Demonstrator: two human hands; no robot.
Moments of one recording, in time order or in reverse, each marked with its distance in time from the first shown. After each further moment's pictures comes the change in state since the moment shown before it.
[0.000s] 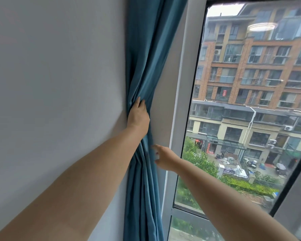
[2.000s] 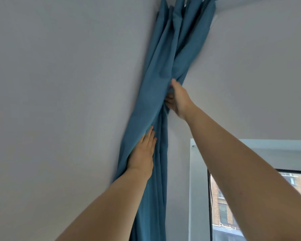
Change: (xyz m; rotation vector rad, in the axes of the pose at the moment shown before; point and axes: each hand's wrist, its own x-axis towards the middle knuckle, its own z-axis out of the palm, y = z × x) left_hand 0.186 -0.231 -0.138 0.200 0.452 -0.523; right_hand 0.100 -0.286 -0.511 0.794 0.507 -0.911
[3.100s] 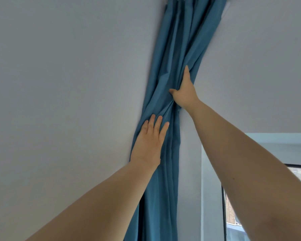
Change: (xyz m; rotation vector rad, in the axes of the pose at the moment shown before) left_hand -0.010 -0.026 -0.008 -0.289 -0.002 -0.069; right_hand 0.002 0.009 0.002 -0.633 0.182 -0.295
